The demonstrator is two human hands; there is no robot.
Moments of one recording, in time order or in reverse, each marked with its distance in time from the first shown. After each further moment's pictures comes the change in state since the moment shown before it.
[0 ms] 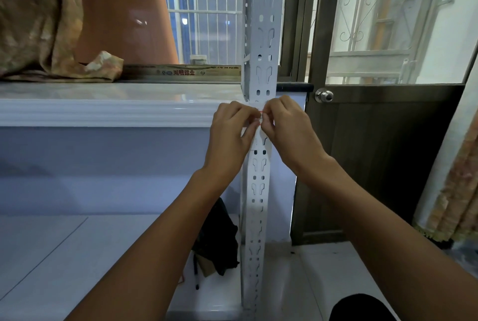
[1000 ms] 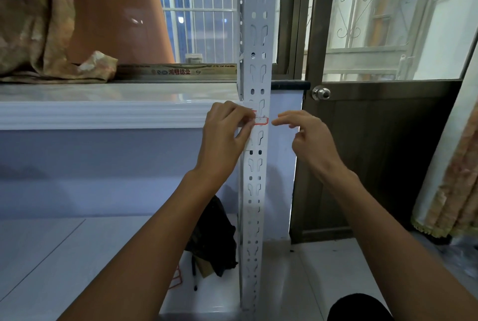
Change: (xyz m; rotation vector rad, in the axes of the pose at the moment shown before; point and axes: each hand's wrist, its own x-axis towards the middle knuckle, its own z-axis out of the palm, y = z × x) left_hand 0.000 -0.003 0.000 0.024 -0.023 0.027; right_hand -0.028 0.039 -0.014 0.227 -0.164 0.366
